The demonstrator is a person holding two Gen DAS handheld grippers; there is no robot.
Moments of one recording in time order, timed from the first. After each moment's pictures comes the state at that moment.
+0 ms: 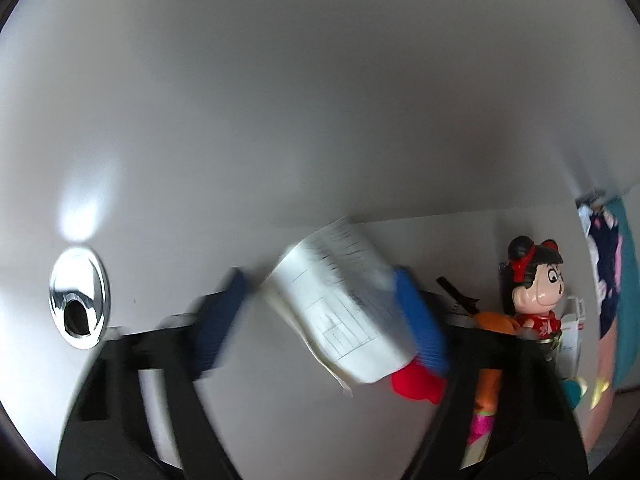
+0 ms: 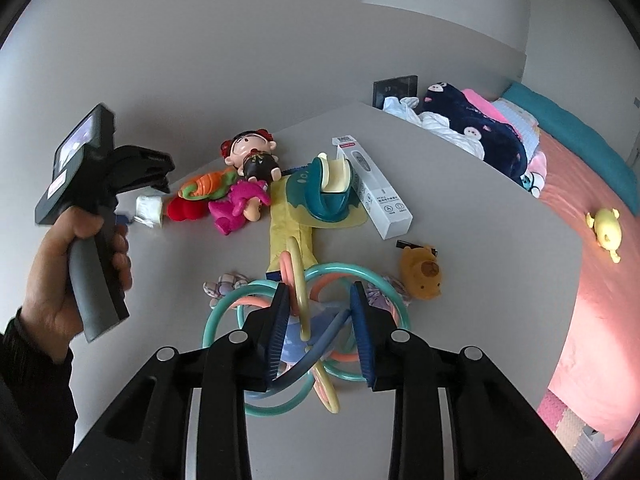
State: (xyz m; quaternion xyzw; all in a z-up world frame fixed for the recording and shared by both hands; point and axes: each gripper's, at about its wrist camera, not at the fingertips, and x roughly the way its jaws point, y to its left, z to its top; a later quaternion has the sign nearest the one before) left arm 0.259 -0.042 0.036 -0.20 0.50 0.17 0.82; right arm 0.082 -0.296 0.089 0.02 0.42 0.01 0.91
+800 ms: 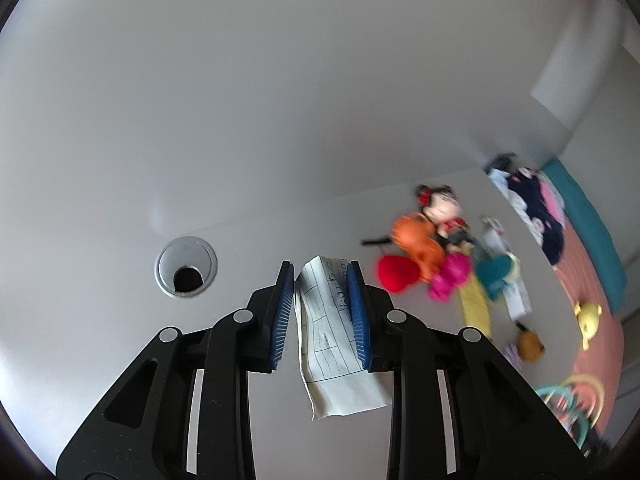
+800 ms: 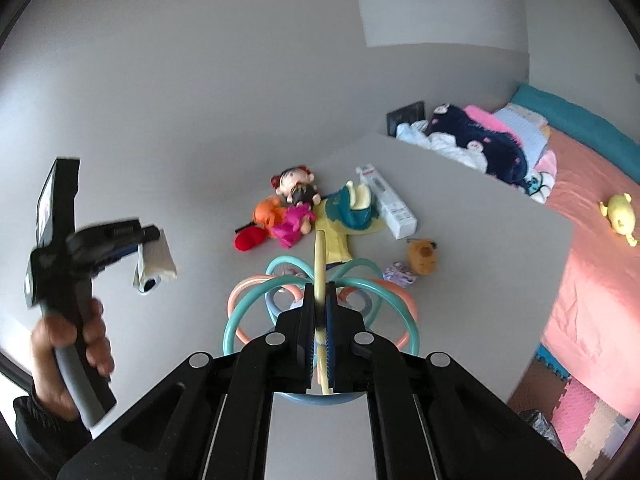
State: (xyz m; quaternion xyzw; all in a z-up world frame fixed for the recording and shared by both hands) left arm 0.108 -0.047 0.124 -0.14 0.41 0.05 0.90; right arm -0.002 -0.305 0.153 0.08 0.37 0.05 0.92
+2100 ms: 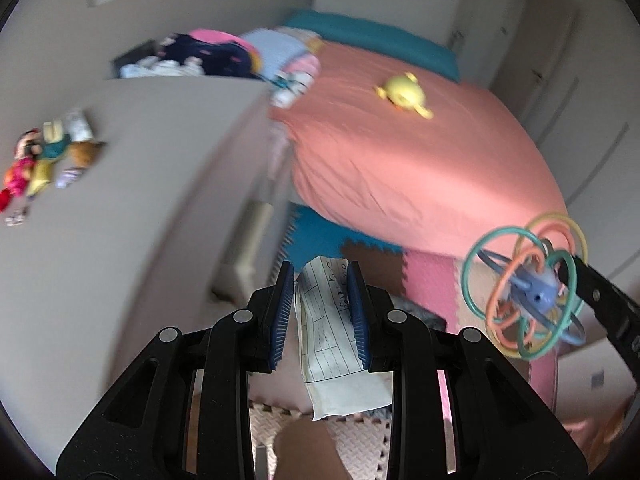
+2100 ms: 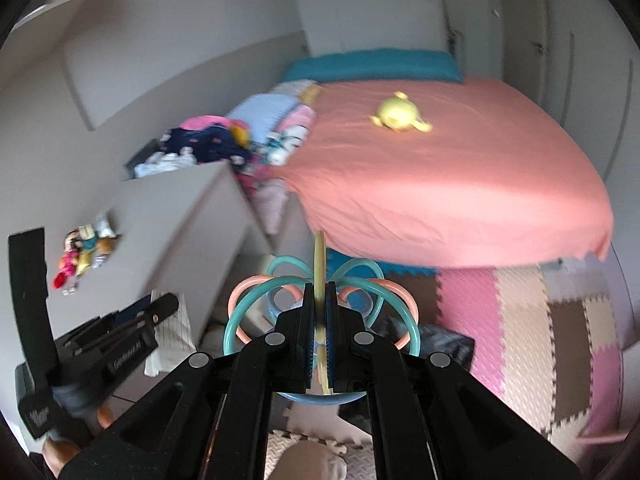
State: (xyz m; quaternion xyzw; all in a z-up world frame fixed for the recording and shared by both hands) left arm -0.134 -0.483 0.058 0.10 0.44 -0.34 0.82; right arm -0.289 -0.623 0.103 0.22 0.35 -0.27 0.87
